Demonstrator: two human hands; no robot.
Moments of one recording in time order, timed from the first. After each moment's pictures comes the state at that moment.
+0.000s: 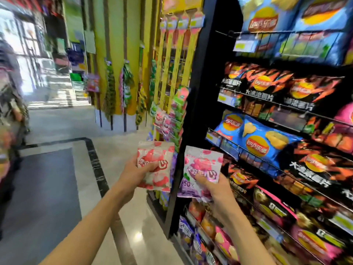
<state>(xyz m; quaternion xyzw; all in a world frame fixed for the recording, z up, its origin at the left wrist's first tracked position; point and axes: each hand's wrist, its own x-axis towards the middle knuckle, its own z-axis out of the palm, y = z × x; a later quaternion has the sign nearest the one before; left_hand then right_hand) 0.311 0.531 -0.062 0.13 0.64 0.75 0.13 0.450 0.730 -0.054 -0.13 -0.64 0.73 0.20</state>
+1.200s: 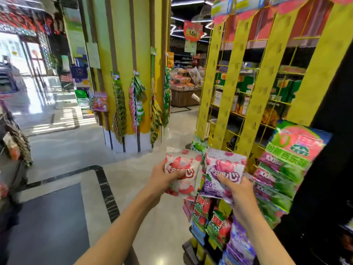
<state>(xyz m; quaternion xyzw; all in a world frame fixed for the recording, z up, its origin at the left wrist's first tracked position) -0.229 0.551 -0.055 0.18 0.66 0.71 0.18 -0.103 0.737 -0.064 -0.19 -0.62 0.71 0.28</state>
